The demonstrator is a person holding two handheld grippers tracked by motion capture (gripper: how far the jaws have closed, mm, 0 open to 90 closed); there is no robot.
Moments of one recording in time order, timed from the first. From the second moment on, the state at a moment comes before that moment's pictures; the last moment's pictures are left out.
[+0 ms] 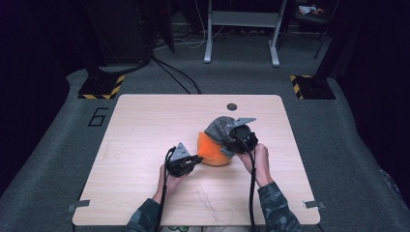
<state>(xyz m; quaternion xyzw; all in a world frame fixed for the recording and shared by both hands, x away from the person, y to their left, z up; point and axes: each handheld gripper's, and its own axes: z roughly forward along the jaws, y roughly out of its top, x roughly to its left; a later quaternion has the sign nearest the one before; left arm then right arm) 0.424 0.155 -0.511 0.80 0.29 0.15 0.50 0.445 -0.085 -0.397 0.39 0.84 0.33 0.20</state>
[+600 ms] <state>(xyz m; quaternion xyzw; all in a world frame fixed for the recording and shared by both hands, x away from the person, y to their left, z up) 0.426 0.159 -0.518 0.79 0.28 0.15 0.52 0.448 -0.060 -0.410 0.37 0.87 0.28 0.19</state>
